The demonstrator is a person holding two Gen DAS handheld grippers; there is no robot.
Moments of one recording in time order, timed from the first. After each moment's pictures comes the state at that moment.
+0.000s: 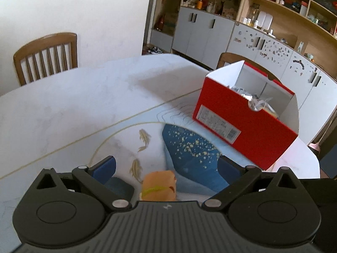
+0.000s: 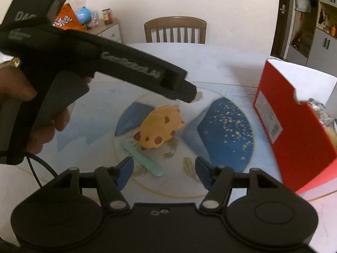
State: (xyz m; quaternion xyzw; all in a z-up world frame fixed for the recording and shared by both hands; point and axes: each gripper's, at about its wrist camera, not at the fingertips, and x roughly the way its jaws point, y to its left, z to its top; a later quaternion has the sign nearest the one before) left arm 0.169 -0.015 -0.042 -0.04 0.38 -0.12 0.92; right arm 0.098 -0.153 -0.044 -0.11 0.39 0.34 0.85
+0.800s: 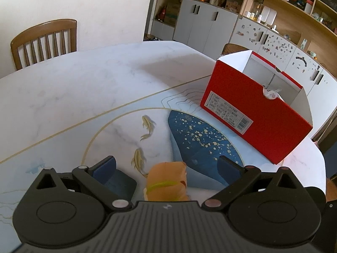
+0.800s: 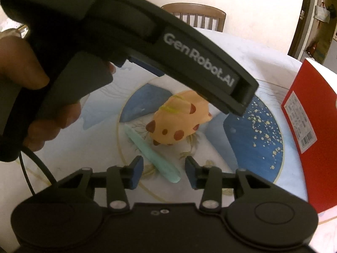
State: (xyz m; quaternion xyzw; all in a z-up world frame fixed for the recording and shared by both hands) left arm 0.183 -0.010 -0.070 -0.05 0.40 -0.12 0.91; right arm 0.106 -0.107 -0.078 -0.17 0.40 0.37 0.82
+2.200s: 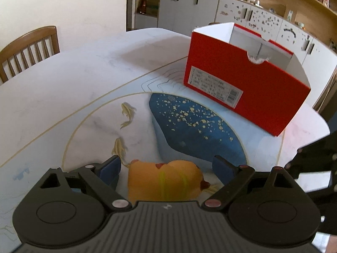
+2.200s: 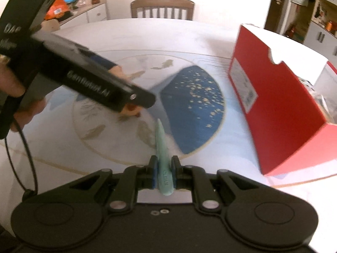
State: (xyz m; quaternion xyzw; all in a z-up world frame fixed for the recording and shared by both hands) left arm 0.181 -0.043 -0.093 0.03 0.41 -0.15 0.90; right arm 0.102 -0.193 -0.061 -0.15 0.42 0.31 0.84
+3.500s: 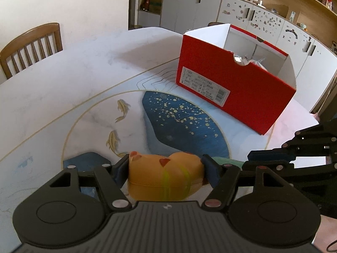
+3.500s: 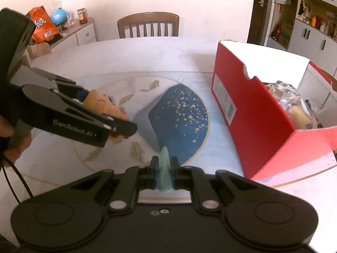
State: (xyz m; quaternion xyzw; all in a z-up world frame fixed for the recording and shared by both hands) left arm 0.161 -0.053 -0.070 0.01 0.42 -0.15 0.89; right arm 0.119 -0.204 -0.050 -0.11 0.40 0.29 0.86
